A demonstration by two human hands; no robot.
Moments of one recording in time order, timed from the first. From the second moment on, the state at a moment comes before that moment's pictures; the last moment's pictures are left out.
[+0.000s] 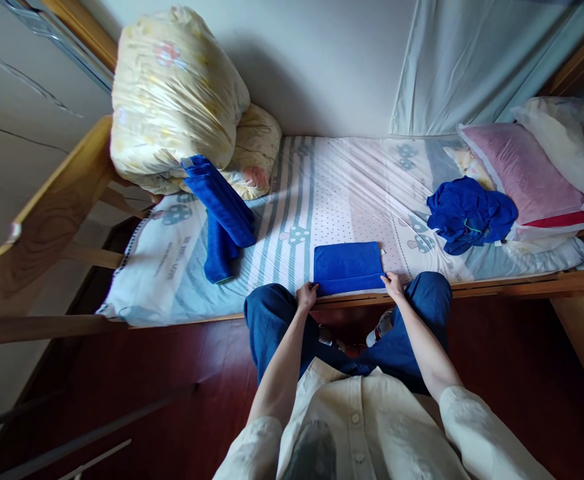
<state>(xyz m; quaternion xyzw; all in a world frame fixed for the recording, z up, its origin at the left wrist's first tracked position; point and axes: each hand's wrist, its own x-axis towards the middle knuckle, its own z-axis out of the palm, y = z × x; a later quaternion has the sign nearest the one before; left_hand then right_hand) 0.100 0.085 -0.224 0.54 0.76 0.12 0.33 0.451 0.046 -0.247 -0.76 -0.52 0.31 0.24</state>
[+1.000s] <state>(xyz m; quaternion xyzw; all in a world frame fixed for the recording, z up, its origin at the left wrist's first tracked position) 0.097 0.080 -0.222 0.56 0.74 0.17 0.32 0.445 0.047 -0.224 -0.77 -0.52 0.27 0.26</state>
